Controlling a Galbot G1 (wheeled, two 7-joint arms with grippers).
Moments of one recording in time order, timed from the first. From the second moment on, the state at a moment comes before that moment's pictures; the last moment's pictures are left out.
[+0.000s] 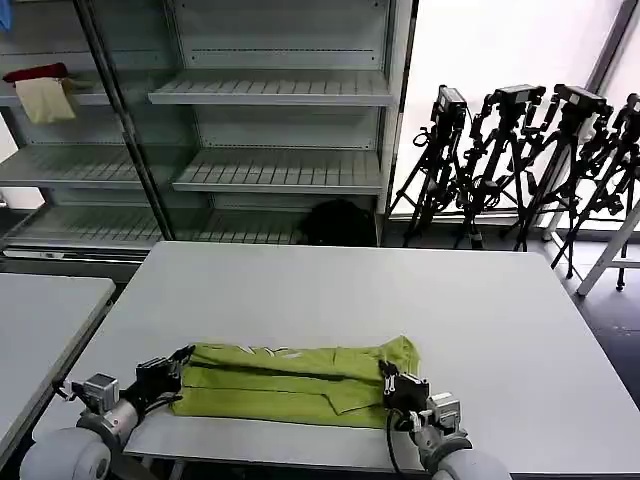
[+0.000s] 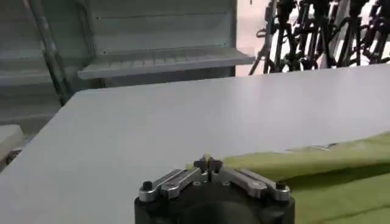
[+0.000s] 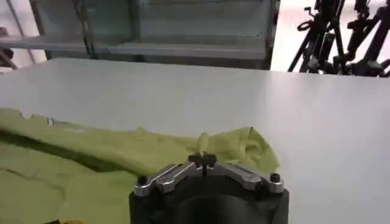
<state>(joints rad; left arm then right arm) 1.43 -1.07 -0.70 -2.00 -0.38 0.51 0.24 -1.42 1.35 0.34 2.12 0.14 -0.58 -0.01</state>
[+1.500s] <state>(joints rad) 1.50 -1.36 -0.63 -2.02 -0.36 0.41 -0.03 -1.29 1.36 0.54 2.21 0.31 -0.34 0.01</state>
